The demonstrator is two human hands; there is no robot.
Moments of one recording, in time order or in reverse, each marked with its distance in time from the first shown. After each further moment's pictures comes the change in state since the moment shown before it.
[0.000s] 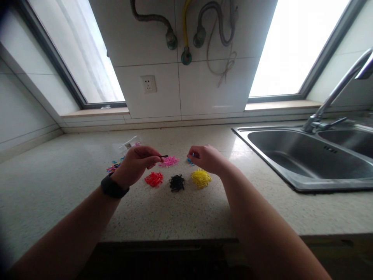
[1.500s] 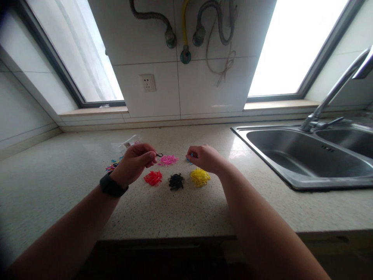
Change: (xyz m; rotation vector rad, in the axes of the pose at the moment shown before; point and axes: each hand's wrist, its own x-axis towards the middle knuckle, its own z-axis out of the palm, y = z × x) left_hand -0.001 0.003 -0.001 -0.047 -0.010 0.020; right_hand 0.000 0.002 0.003 -0.016 -0.014 -0.007
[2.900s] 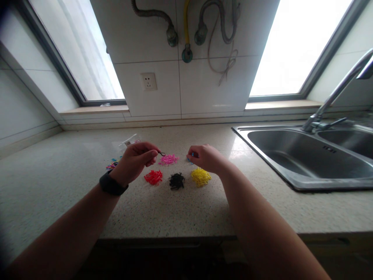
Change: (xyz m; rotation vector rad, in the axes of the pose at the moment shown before) left_hand 0.001 0.001 0.001 0.059 0.031 -0.012; right_hand -0.001 -0.003 -0.001 -0.019 -0.016 0.013
